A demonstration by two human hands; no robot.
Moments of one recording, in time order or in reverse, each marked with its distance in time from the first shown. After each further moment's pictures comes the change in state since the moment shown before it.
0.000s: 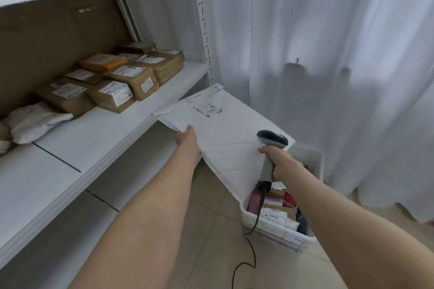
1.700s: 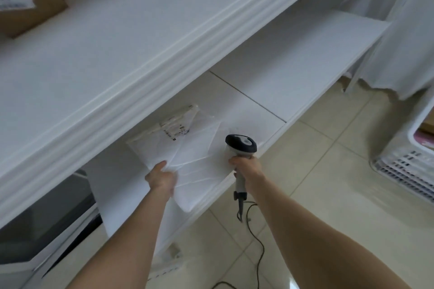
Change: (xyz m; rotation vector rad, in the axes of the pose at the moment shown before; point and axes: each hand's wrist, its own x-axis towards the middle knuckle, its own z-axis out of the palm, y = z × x) left_hand 0.147 -0.259 -0.694 0.317 0.562 -0.179; right_hand -0.014 0.534 0.457 -0.229 -0.395 0.086
